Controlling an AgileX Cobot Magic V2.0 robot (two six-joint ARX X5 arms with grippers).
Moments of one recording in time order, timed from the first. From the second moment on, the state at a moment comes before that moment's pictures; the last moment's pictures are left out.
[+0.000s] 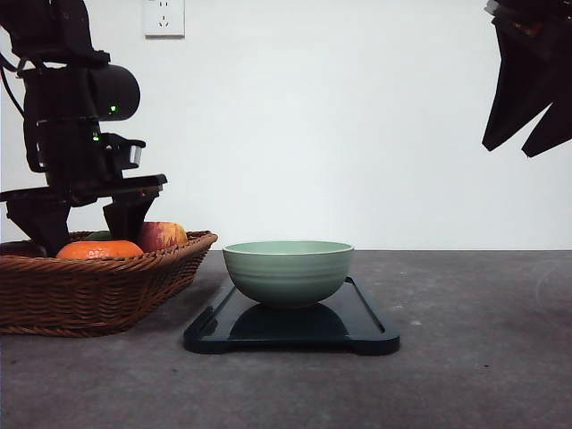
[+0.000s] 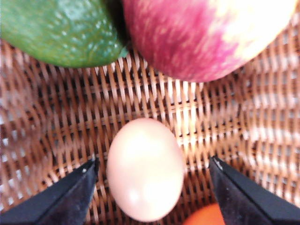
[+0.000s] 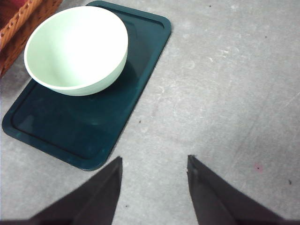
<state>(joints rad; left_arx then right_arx) -0.24 1.90 1.43 -0.81 0.05 -0.07 0.49 0.91 0.73 -0.53 0.00 0.18</state>
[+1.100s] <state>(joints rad) -0.24 1.75 1.45 -0.83 0.05 -0.07 0.49 0.91 0.73 -0.53 0.00 0.19</state>
